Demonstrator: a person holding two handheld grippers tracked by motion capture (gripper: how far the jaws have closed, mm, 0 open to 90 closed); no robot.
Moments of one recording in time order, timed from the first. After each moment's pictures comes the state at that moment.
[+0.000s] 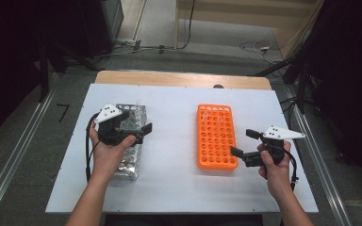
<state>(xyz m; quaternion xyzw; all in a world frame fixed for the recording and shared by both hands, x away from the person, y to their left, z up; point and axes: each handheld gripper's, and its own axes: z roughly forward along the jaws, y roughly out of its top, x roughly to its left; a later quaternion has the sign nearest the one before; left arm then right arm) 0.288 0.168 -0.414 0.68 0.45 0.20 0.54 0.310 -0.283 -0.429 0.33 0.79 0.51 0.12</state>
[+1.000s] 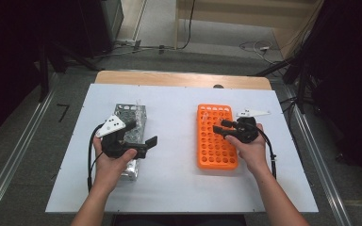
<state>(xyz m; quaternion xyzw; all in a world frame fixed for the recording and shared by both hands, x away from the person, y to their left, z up) 0.267 0.156 -0.424 0.70 0.42 0.17 0.56 0.387 -0.233 -0.463 0.37 0.81 0.45 0.10</state>
